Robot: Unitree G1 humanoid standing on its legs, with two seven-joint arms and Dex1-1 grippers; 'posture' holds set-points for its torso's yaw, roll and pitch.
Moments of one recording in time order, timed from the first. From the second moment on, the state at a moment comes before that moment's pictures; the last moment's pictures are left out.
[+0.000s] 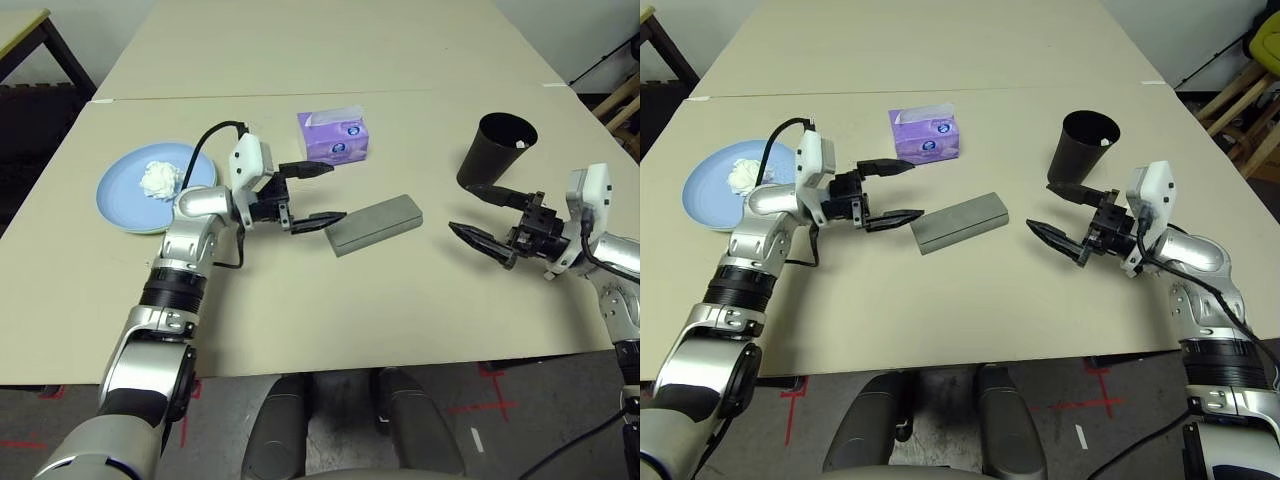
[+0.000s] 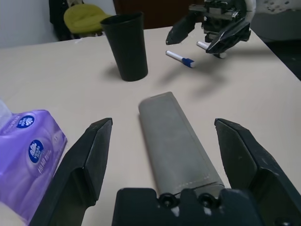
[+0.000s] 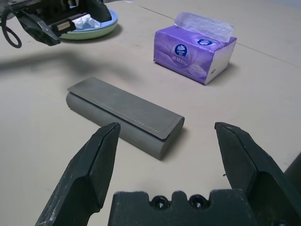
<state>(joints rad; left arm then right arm) -0.74 0.44 -0.05 0.45 -0.30 -0.09 -1.31 -0.32 -0.63 -0.17 0.17 0.45 0.03 1.11</state>
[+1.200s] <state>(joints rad) -0.71 0.38 -0.14 0.44 -0.30 -0.12 -1.50 -0.55 -0.94 -0.01 0.43 0.18 -0.22 1.38</state>
